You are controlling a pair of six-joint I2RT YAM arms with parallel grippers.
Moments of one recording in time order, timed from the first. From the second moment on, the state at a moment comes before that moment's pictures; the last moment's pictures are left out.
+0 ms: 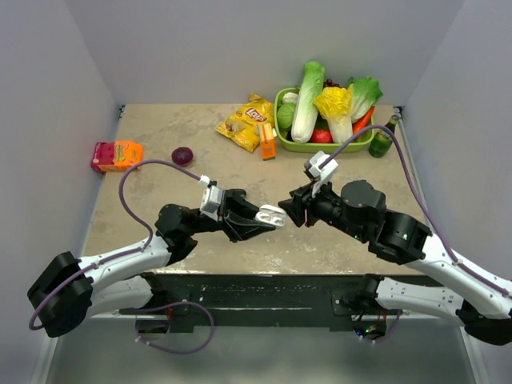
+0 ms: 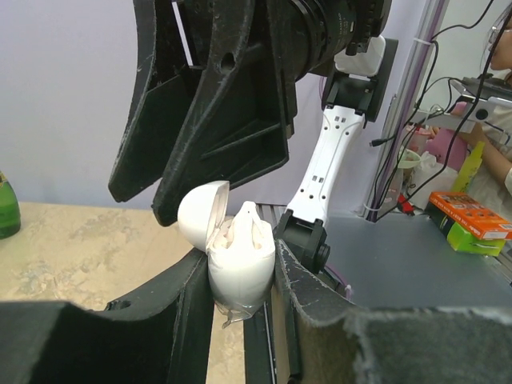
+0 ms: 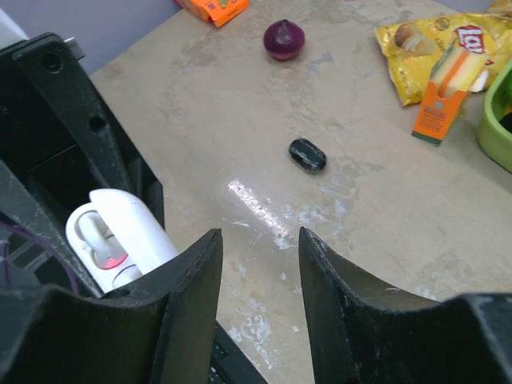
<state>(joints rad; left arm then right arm) -0.83 1.09 0.47 1.11 0.70 -0.46 1.03 0.86 1.10 -0.50 0.21 0.18</state>
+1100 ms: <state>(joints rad) -0.83 1.12 0.46 0.99 0.40 -0.44 1.03 0.68 0.91 -0.44 0.48 0.26</state>
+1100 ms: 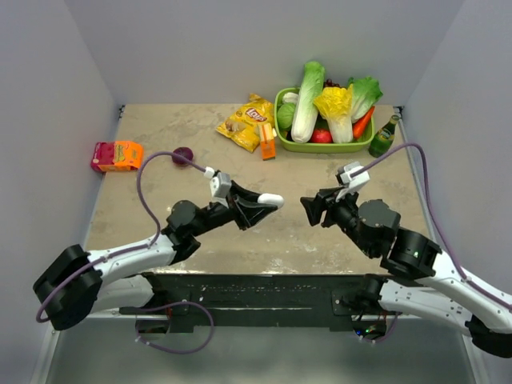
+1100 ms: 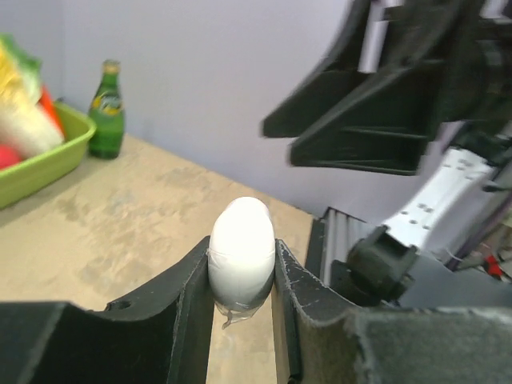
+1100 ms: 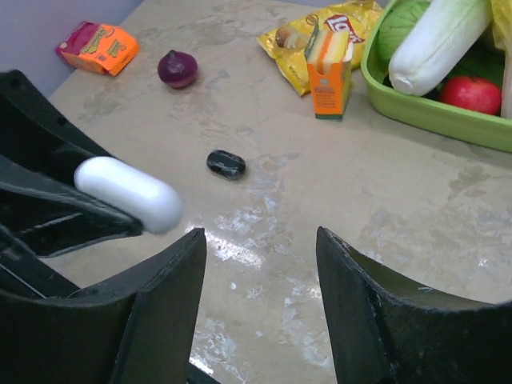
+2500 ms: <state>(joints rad) -0.68 1.81 0.79 0.55 0.05 -0.56 1.03 0.71 0.74 -0.42 0.51 0.44</state>
